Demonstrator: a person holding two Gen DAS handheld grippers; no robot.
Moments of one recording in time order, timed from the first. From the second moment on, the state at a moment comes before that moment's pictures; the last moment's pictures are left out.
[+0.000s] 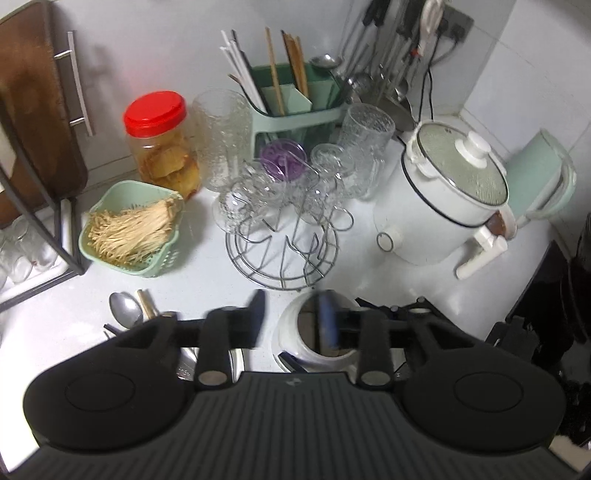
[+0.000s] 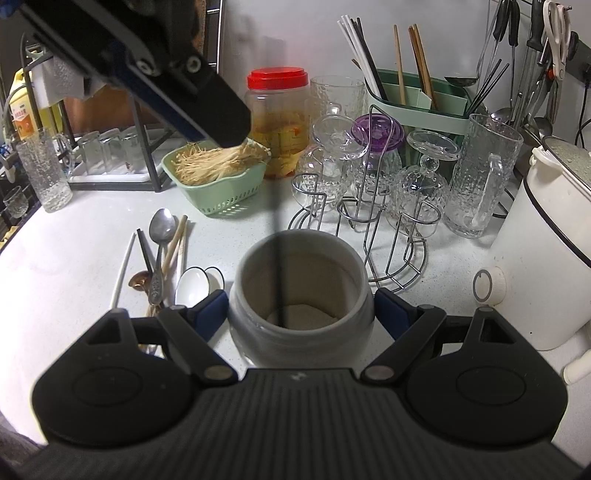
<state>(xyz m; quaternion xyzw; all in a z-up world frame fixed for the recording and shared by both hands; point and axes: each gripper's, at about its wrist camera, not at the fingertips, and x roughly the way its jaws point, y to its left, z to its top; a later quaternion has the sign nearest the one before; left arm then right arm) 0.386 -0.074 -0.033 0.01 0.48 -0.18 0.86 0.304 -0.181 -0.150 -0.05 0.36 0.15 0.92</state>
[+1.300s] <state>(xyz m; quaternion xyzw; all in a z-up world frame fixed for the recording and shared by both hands) 0.311 0.004 -0.081 -0.05 0.46 -0.10 0.88 0.268 -0.177 -0.149 -0.04 0.35 0.11 0.93</state>
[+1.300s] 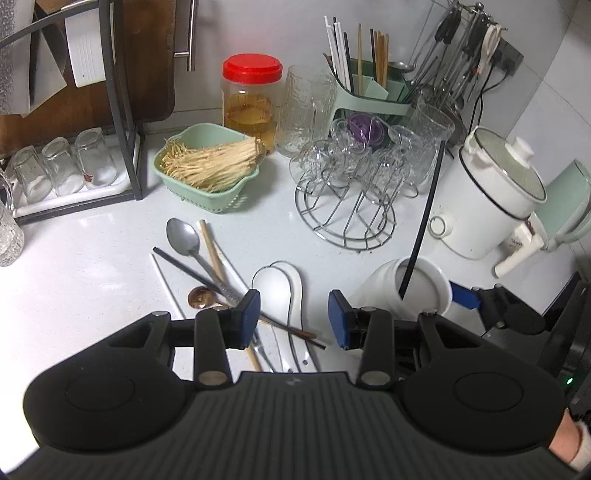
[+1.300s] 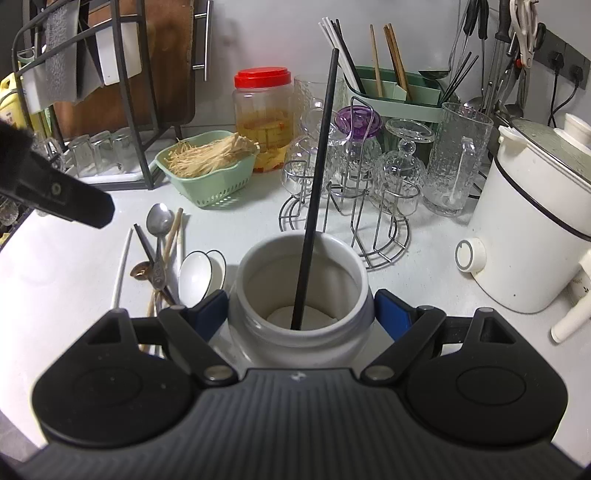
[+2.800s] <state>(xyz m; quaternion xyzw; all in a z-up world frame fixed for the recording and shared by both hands) 0.283 0.052 -0.164 -0.06 0.49 -0.10 0.86 0.241 -0.161 -0.156 -0.02 0.31 0.03 0.95</state>
